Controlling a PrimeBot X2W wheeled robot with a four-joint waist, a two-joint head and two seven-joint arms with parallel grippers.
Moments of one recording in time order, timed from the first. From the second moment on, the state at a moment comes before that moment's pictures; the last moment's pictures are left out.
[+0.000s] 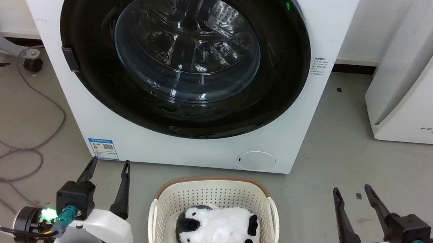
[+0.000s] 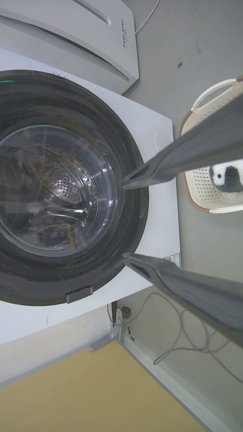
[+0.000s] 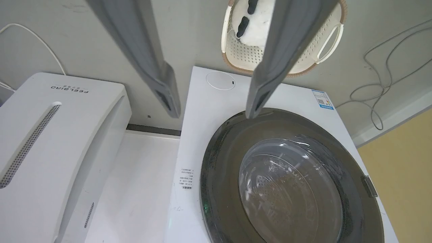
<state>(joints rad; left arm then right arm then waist) -0.01 0.05 -0.01 0.01 0.00 0.01 -0.01 0.01 -0.05 0.00 0.00 0.02 0.13 -0.01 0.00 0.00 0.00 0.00</state>
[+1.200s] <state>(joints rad) -0.02 0.05 -0.02 0.01 -0.04 0.04 -0.08 0.01 -0.05 -0.03 -0.02 0.41 0.13 -0.08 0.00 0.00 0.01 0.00</state>
